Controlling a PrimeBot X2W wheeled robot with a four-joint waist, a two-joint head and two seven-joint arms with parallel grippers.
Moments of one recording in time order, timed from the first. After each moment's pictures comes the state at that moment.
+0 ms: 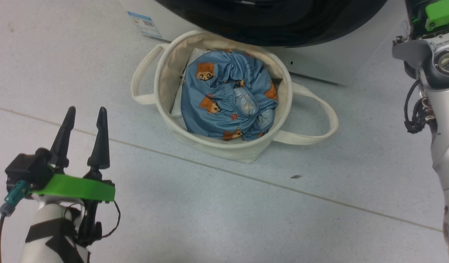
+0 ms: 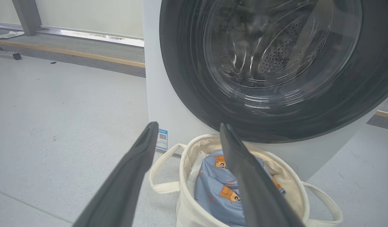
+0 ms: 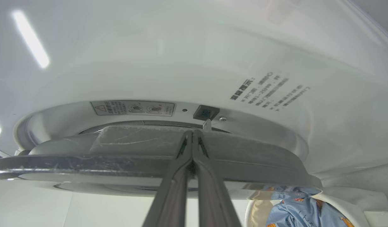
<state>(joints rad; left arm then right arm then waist) -0.37 0.13 0.05 0.31 -0.27 -0.13 -0.25 -1.02 -0.26 0.17 0.65 1.47 0.13 0.09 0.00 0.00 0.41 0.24</state>
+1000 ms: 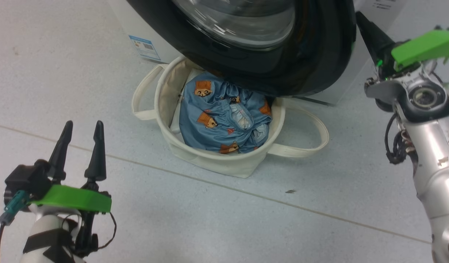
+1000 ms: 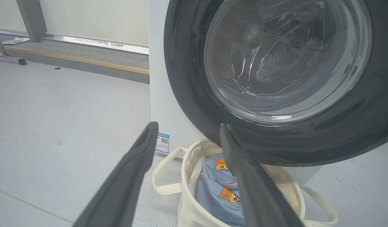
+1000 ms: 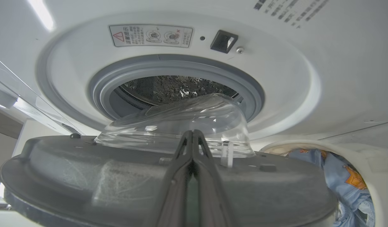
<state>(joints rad) -0.33 0.15 0.06 0.33 -0.27 -0.13 -0.25 -0.86 -0.25 0.22 0.54 1.53 0.13 0.23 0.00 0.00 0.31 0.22</state>
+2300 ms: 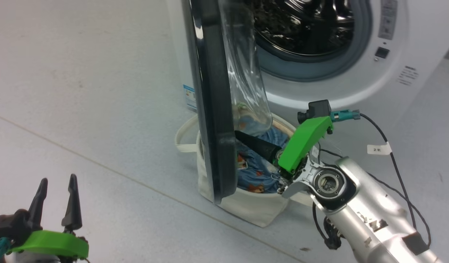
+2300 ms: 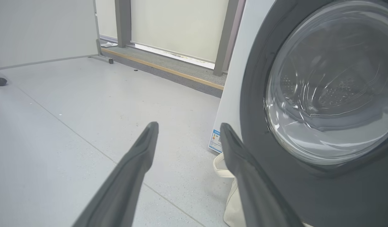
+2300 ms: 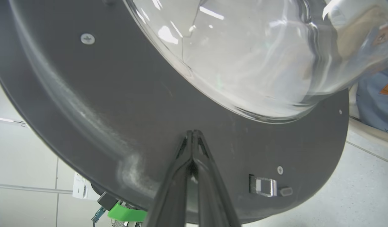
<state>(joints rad) -0.16 0.16 0.20 0.40 -0.23 -0.13 -0.25 -0.61 -0.15 0.61 0.35 1.47 0.13 0.40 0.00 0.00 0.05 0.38</state>
